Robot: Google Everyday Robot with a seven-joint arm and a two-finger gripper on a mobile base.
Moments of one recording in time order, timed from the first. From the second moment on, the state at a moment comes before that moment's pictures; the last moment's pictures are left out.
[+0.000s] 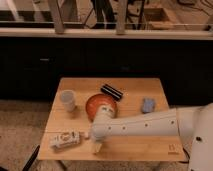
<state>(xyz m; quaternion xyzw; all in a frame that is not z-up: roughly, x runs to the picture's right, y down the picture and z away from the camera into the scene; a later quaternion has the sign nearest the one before) -0.066 0.285 0.791 -0.30 -0.13 0.00 0.95</state>
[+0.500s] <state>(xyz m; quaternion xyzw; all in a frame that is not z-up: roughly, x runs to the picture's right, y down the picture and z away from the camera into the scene) -0.066 0.287 0.794 -0.30 -0.13 0.00 0.94</state>
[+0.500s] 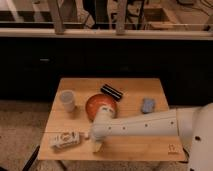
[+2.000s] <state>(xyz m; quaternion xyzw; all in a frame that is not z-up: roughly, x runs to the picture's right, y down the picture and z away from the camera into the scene) -0.038 0.247 0.788 -0.29 -0.12 0.02 0.95</state>
